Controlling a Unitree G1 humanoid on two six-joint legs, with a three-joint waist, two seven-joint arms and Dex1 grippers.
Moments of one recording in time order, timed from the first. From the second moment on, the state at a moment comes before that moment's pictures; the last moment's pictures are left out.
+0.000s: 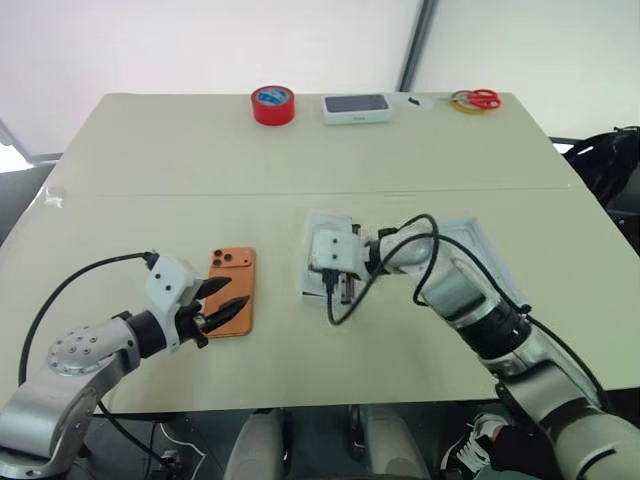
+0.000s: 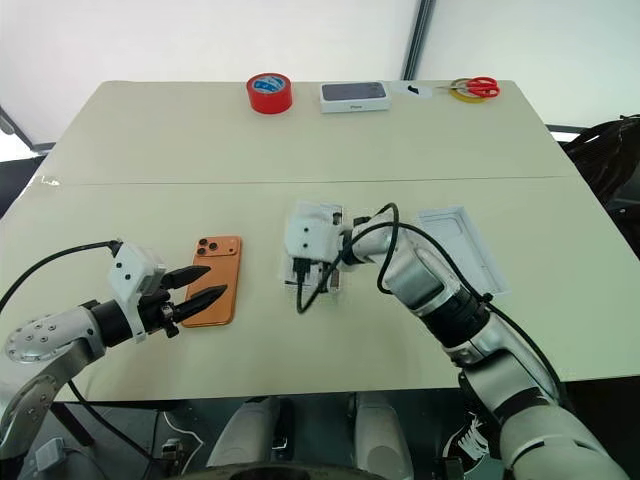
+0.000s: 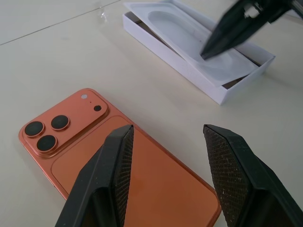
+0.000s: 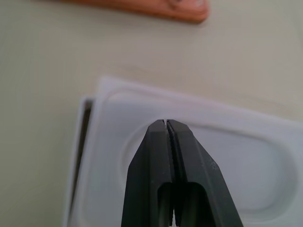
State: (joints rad) left arm 0.14 0.73 0.23 -0.61 -0.57 0.64 -0.63; right arm -0.73 -0.51 0.59 -0.07 -0.17 0.45 1.02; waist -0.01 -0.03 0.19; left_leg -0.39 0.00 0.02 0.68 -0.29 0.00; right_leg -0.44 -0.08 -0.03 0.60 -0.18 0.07
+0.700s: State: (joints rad) left arm 0.14 0.73 0.23 -0.61 -0.56 0.64 -0.63; right arm -0.74 -0.61 0.57 -0.08 -0.22 0.33 1.19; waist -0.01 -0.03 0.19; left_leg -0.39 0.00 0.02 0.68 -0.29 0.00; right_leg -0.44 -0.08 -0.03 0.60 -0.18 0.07
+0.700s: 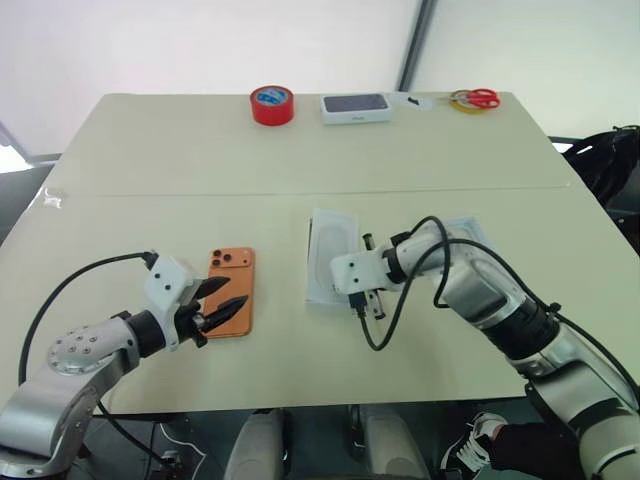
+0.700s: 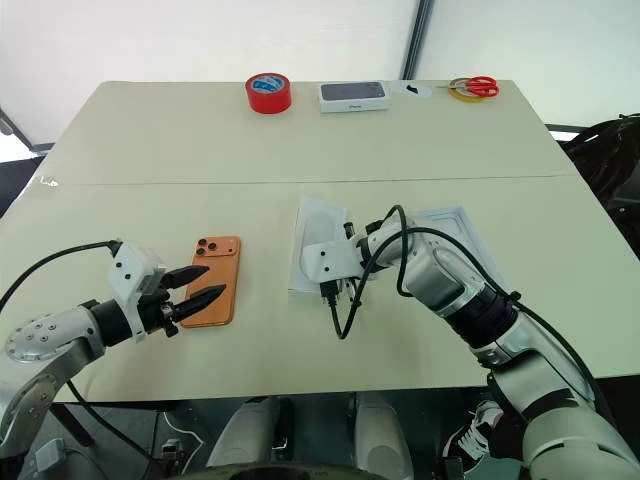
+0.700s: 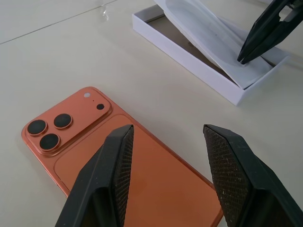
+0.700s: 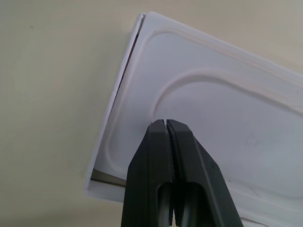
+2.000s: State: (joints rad) left arm 0.14 0.72 0.23 -0.61 -0.58 0.64 -0.63; right arm -0.87 -0.44 0.51 0.31 -0.37 0.41 0.85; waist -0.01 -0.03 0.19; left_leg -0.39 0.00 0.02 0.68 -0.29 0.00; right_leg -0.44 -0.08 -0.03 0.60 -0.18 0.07
